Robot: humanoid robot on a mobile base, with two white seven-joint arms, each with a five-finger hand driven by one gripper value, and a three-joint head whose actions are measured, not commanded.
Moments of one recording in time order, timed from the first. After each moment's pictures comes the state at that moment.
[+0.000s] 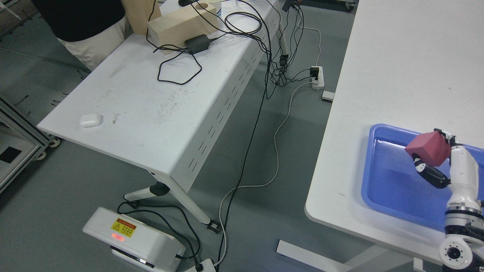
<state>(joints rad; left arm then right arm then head) 0.00 0.00 0.06 -0.08 0.00 -0.10 -0.08 0.06 -0.05 -0.28 -1.60 0.74 -0.12 -0.06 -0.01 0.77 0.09</state>
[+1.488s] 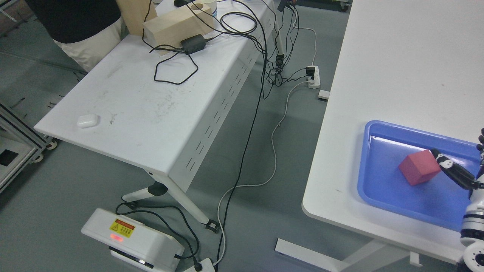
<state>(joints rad) 0.00 0.00 0.06 -0.08 0.00 -0.10 -0.08 0.06 -0.06 -0.34 -1.59 0.19 -0.10 -0.06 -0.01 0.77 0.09</state>
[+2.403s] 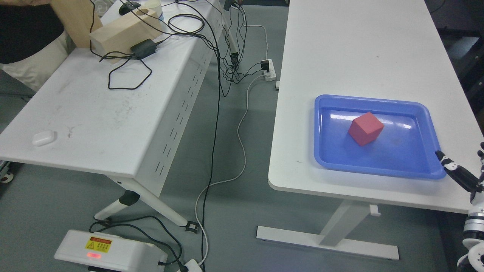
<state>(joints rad) 0.00 0.00 0.06 -0.08 0.00 -0.10 -0.08 0.06 -0.06 -0.35 -1.59 0.14 -0.06 -0.06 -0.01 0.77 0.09</state>
